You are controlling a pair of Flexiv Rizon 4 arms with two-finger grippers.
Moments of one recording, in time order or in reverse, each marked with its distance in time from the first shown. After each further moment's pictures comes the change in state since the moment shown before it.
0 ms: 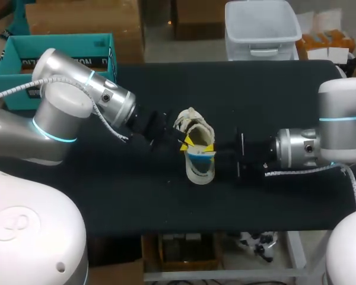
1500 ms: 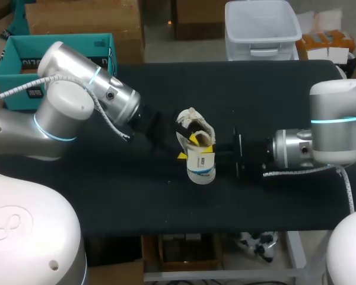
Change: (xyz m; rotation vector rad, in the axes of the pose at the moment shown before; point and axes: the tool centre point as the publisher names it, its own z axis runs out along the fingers) left arm 0.009 -0.009 0.006 0.000 0.074 0.057; right arm -0.005 0.030 0.005 -0.093 -0.011 -0.040
